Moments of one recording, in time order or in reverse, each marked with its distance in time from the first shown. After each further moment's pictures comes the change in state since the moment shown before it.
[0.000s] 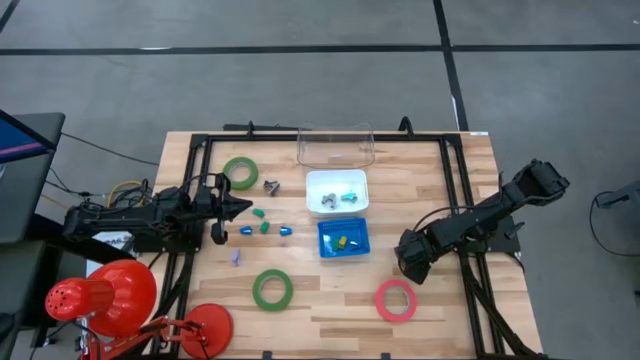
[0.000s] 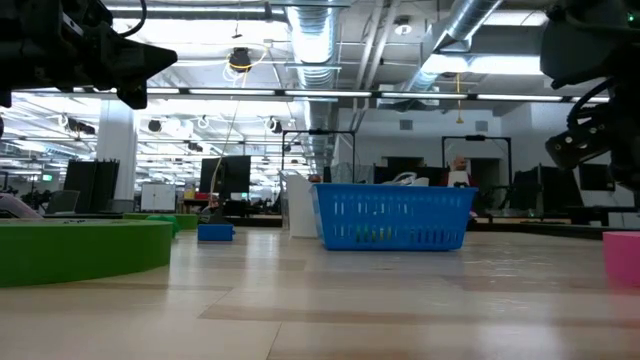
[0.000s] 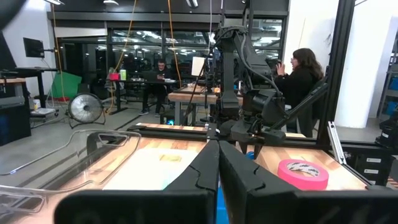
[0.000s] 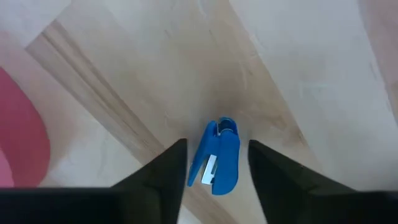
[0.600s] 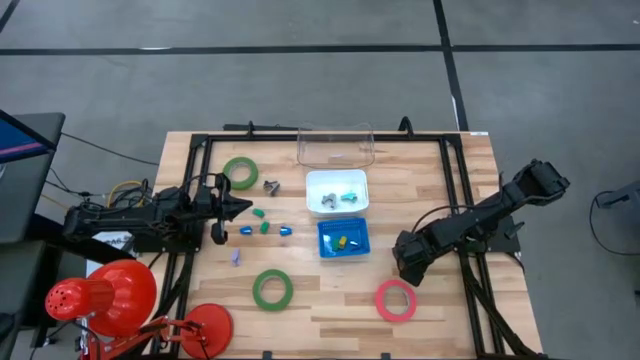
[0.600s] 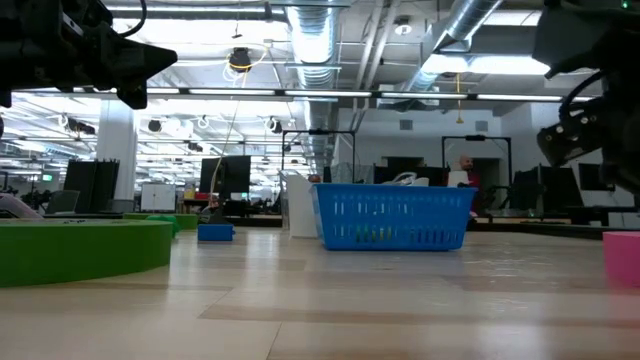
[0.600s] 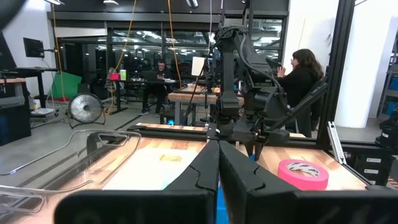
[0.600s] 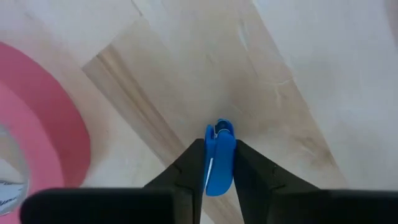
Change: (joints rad) left arm 0.000 0.000 0.000 0.000 0.000 0.000; right arm -0.002 -0.001 0.016 0.063 0.000 -0.015
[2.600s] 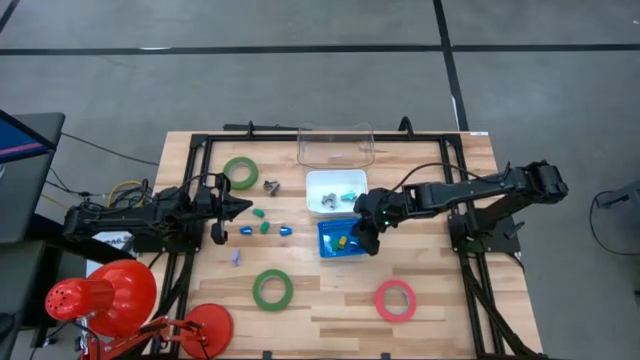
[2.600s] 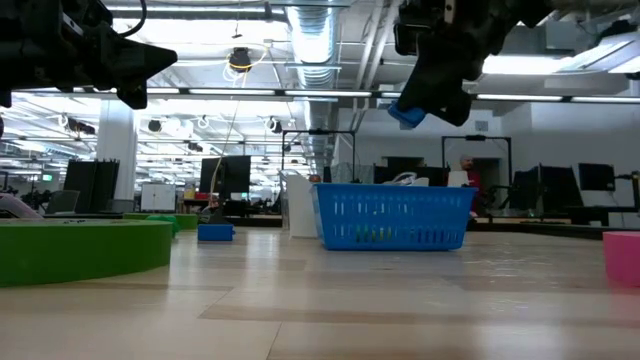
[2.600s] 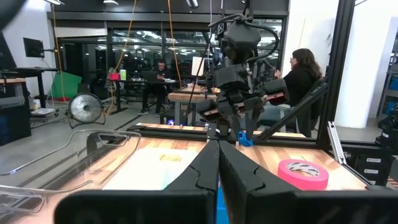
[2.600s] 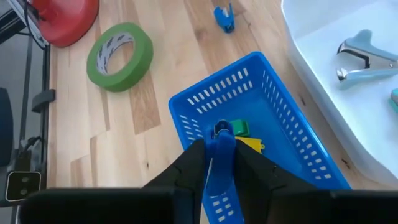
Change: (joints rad) left arm 0.000 0.000 0.000 0.000 0.000 0.000; right arm -0.354 0.001 0.292 0.415 0.026 -0.520
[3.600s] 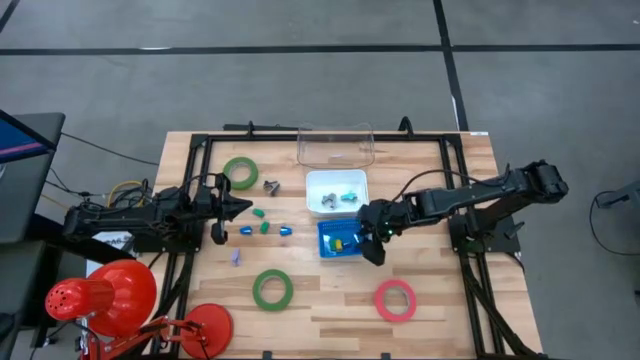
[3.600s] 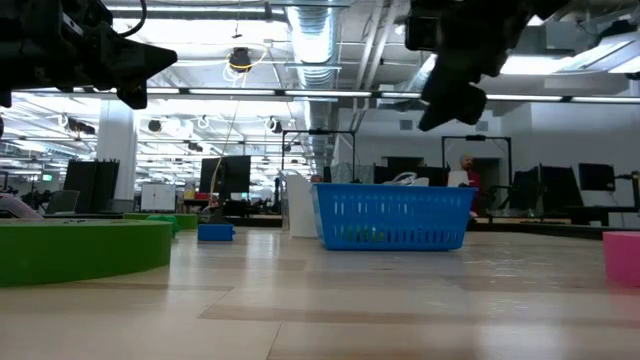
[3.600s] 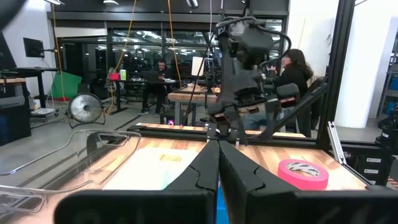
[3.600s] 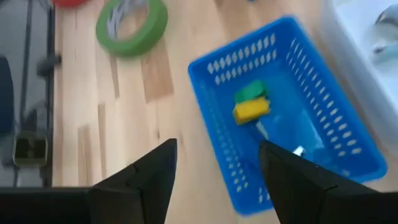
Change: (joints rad) left arm 0.000 0.000 0.000 0.000 0.000 0.000; right arm 0.085 0.000 0.000 -0.070 -0.004 -0.012
